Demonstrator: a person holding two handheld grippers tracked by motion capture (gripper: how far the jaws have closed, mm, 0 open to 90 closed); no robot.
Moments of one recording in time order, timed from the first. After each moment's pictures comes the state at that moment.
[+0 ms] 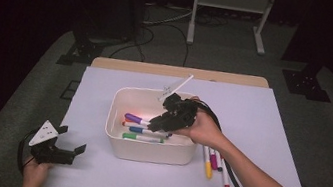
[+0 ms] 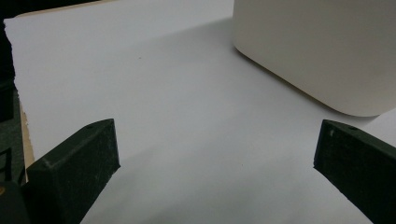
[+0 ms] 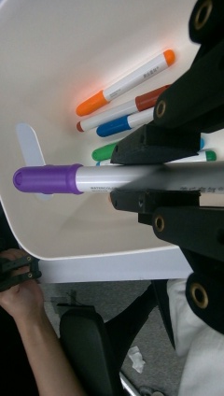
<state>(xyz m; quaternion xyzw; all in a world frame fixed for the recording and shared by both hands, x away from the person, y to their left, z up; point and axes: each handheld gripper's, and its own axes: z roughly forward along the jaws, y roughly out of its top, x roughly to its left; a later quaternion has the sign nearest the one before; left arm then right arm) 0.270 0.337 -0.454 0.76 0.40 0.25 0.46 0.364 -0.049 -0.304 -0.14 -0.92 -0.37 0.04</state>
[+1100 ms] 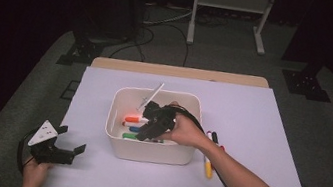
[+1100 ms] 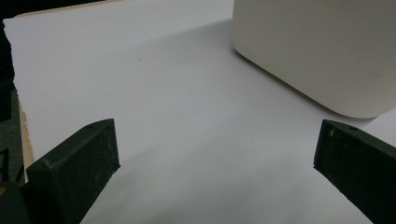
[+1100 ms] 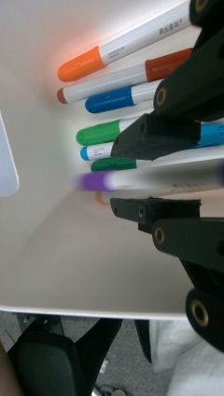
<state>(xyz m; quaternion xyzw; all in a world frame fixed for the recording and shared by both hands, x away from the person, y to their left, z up) 0.270 0.338 -0.454 0.75 0.40 0.24 0.46 0.375 -0.003 -0.345 -0.10 -0.95 -0.30 0.06</state>
